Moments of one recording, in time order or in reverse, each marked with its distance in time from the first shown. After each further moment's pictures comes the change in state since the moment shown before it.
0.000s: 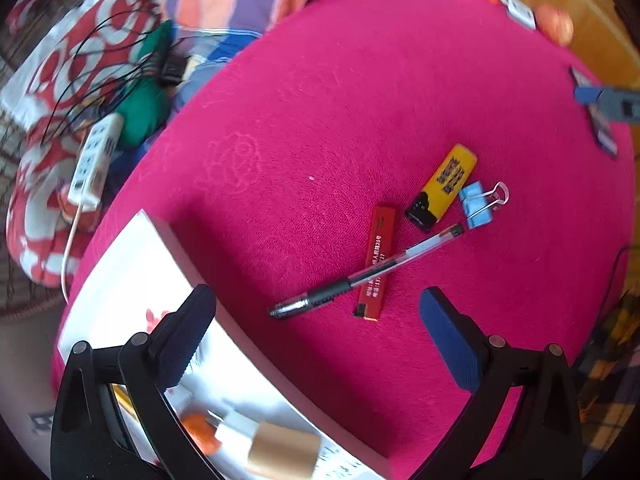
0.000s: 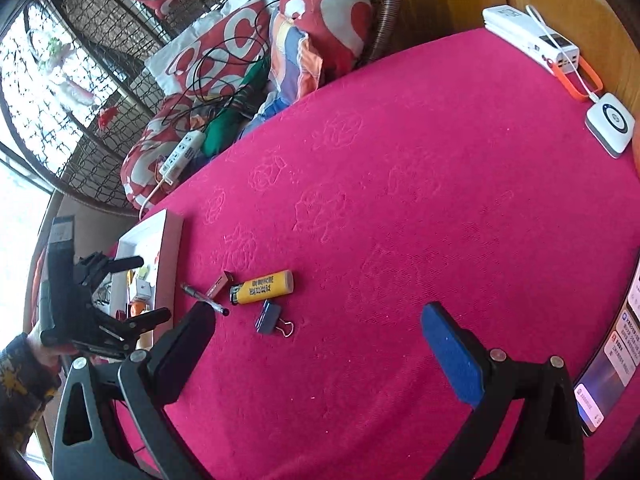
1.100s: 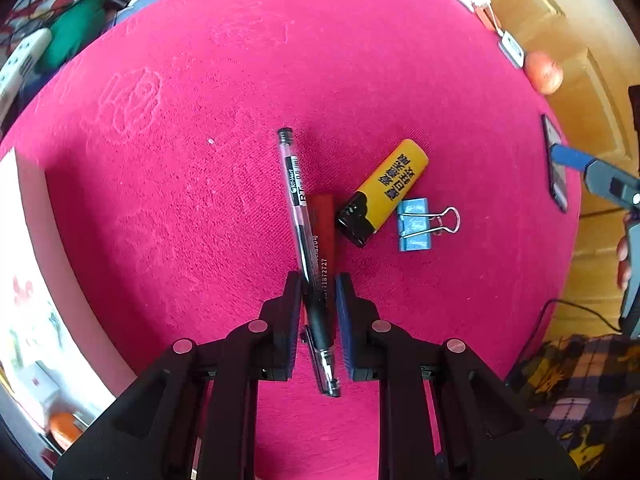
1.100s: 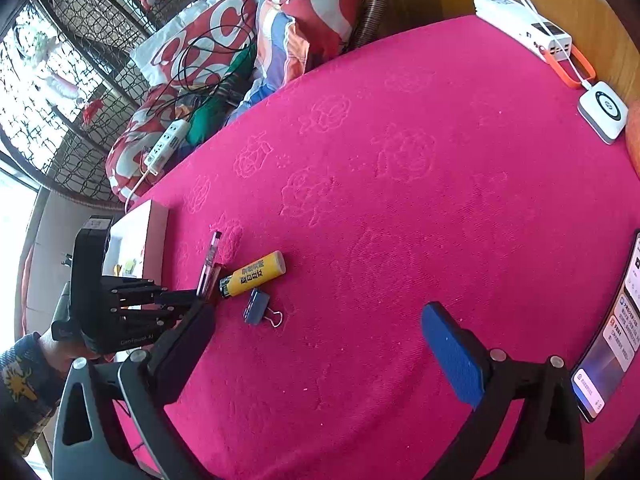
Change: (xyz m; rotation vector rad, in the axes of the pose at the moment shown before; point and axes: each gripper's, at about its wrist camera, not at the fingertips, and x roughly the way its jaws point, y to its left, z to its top) left arm 0.028 0.011 -0.009 -0.250 0.064 -0.374; right arm 0.006 -0.003 -0.003 0.025 0.044 -0.057
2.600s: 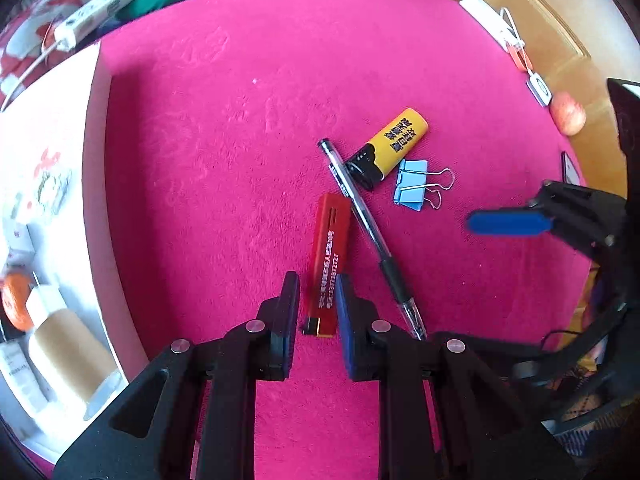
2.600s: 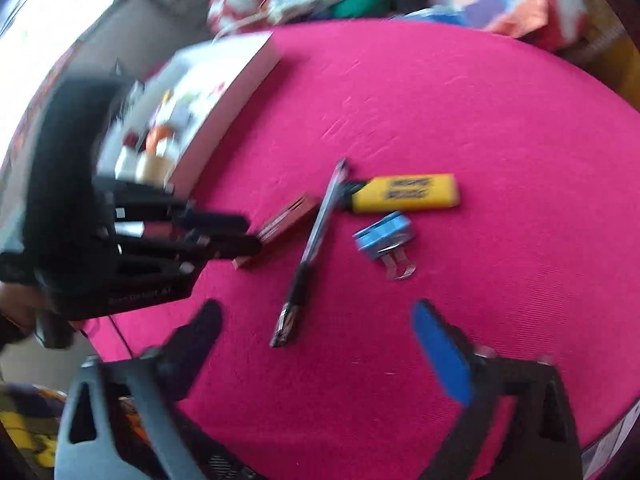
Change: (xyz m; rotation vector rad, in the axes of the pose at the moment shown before) left arm 0.013 -0.026 -0.054 -0.200 -0.128 0.117; right arm 0.078 0.111 -0.058 -0.609 0.268 0.012
